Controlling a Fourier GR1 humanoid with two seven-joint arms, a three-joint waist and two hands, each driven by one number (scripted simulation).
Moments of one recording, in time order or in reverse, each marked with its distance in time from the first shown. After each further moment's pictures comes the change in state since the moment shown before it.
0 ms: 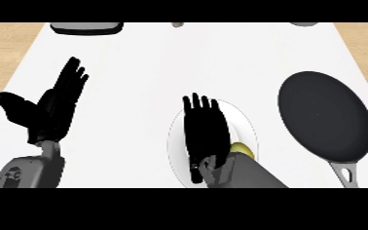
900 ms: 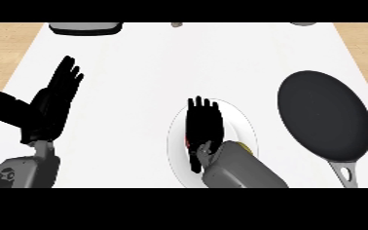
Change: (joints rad) left arm 0.000 -0.001 0.038 -0.012 -0.002 -0.031 0.017; right arm -0.030 0.009 0.006 0.251 -0.015 -0.093 -0.052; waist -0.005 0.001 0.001
